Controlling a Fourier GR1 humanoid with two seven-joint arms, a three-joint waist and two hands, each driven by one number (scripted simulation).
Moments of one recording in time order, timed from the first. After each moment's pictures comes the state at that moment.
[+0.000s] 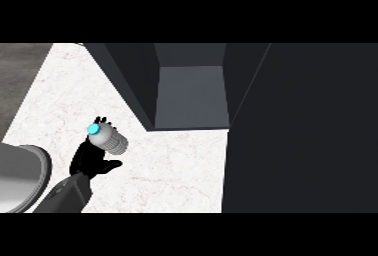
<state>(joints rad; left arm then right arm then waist) -0.52 0.22 0.37 -0.16 0.22 -0.51 -0.64 0.62 -0.08 0.31 -2.19 -0.20 0.15 -0.22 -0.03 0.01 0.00</state>
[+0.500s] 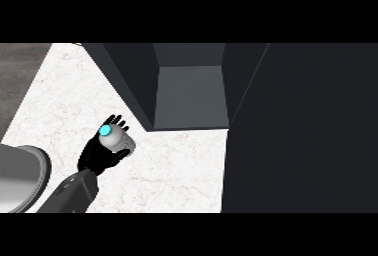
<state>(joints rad) -0.54 0.19 0.35 -0.17 0.21 -0.54 -0.62 0.62 -0.09 0.33 -2.20 -0.20 0.14 -0.20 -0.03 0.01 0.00</state>
